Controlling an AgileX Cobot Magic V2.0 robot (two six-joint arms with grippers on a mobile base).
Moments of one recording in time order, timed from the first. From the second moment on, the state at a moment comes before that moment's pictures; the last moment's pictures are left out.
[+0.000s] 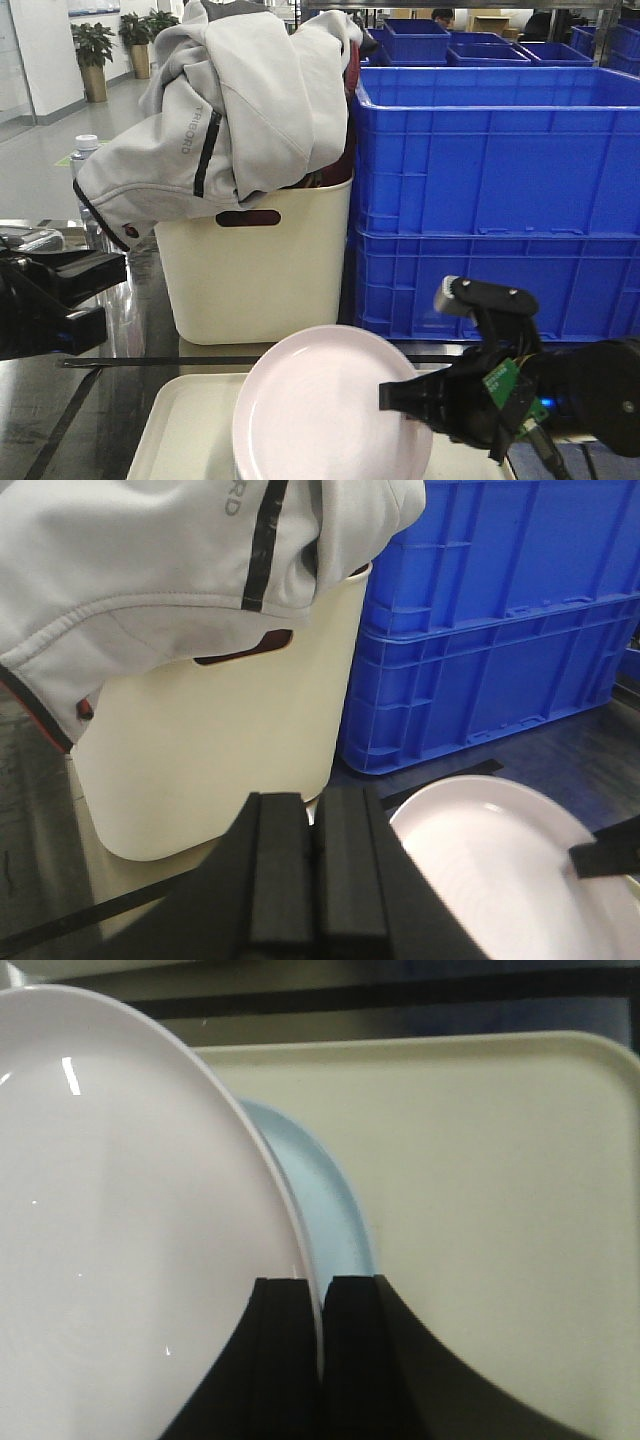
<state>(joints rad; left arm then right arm) -0.29 1.03 -0.98 -0.74 0.31 0.62 0.42 1.46 -1.06 0.20 0.47 0.18</state>
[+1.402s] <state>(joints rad) -0.29 0.60 -0.58 0.08 0.59 -0.05 0.42 0.61 -0.68 -0.17 0.48 0.12</state>
